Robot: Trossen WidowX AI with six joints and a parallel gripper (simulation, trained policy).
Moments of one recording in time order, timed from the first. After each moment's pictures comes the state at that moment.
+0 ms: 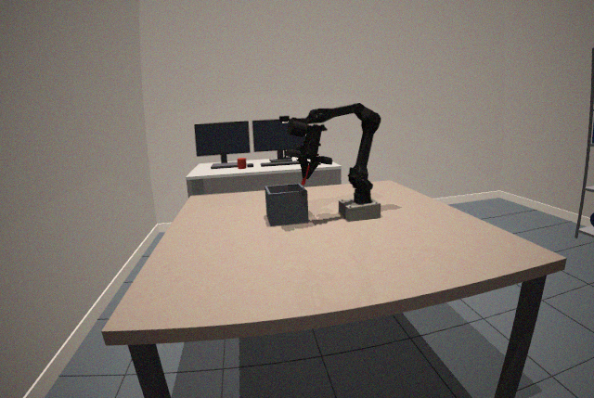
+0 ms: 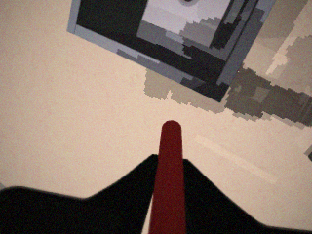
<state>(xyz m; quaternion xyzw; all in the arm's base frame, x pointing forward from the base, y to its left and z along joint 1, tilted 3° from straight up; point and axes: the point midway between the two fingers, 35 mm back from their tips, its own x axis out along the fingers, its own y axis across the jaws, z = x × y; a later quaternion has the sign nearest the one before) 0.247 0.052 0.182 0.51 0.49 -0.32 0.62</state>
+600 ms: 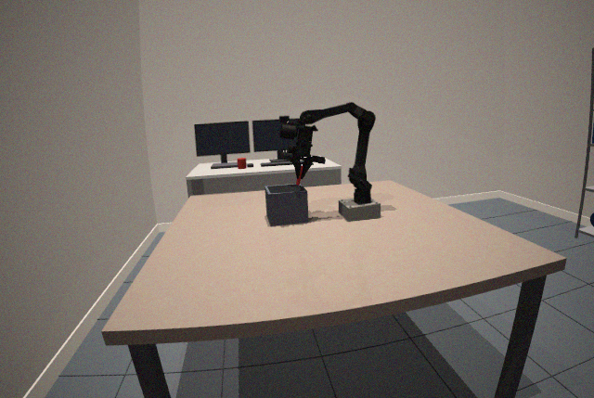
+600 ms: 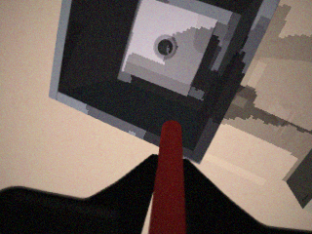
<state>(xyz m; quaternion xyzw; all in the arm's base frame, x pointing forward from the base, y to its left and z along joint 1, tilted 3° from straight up) 0.264 0.001 0.175 0.50 0.49 -0.37 0.61</state>
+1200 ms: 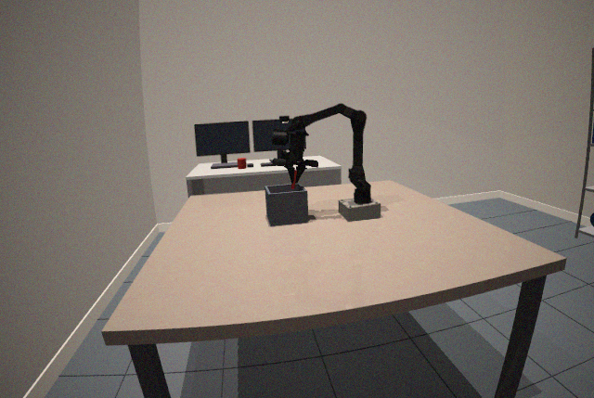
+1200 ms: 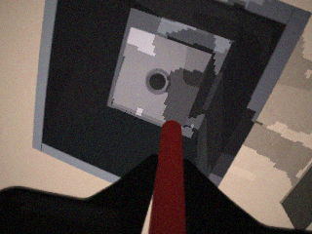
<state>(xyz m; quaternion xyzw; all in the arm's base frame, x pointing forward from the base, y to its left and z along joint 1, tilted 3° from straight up) 0.285 -0.035 0.154 0.49 0.50 -0.39 0.59</state>
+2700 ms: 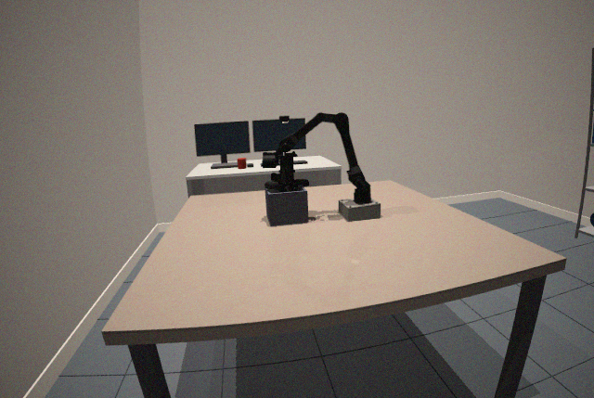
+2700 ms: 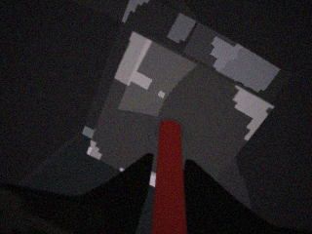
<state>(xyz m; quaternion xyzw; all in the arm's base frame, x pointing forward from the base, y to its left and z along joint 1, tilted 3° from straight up) 0.323 -0.051 0.065 0.44 0.56 -0.37 0.59</state>
